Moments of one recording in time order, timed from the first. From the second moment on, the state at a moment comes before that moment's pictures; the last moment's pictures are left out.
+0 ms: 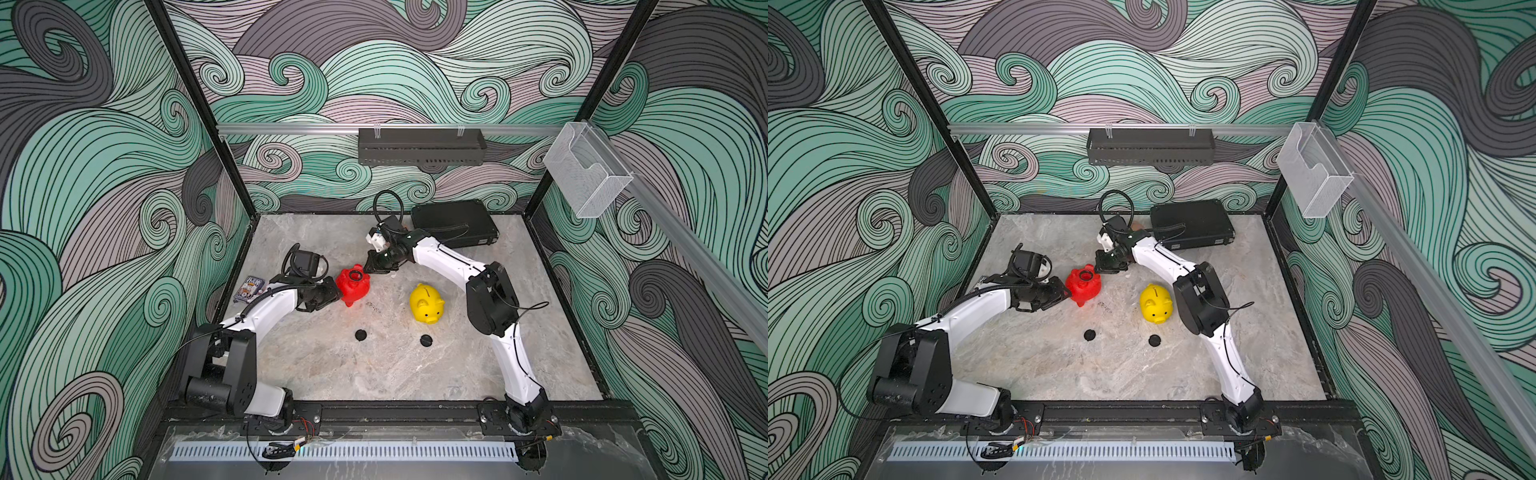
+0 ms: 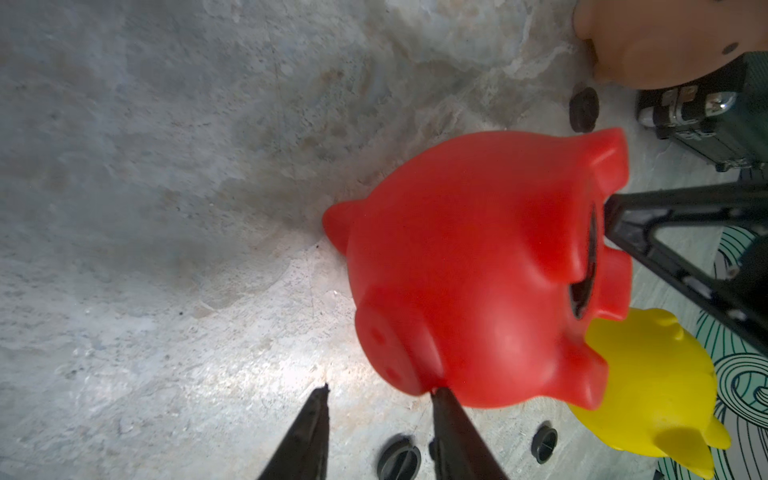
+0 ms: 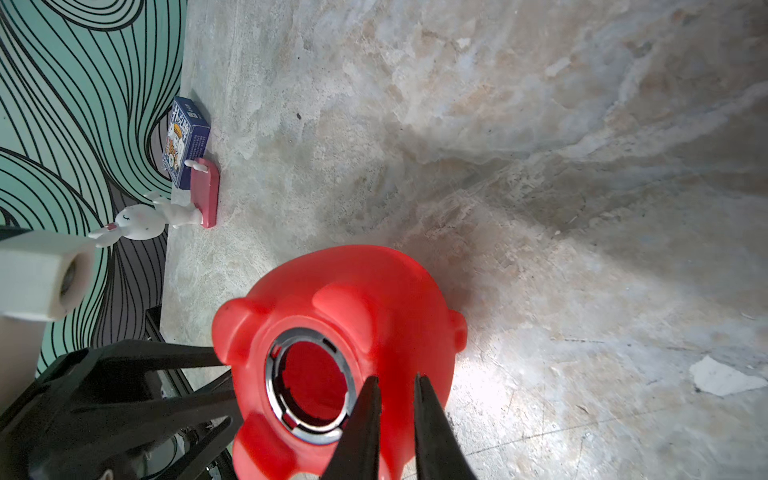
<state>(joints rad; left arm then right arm) -0.19 1.45 0.87 -0.50 0.28 -0.59 0.67 2.27 1.95 -0.70 -0.44 0.42</state>
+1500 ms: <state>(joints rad) -0.16 1.41 0.94 -0.52 0.23 -0.65 0.65 2.20 1.98 -0.68 -0.49 0.43</state>
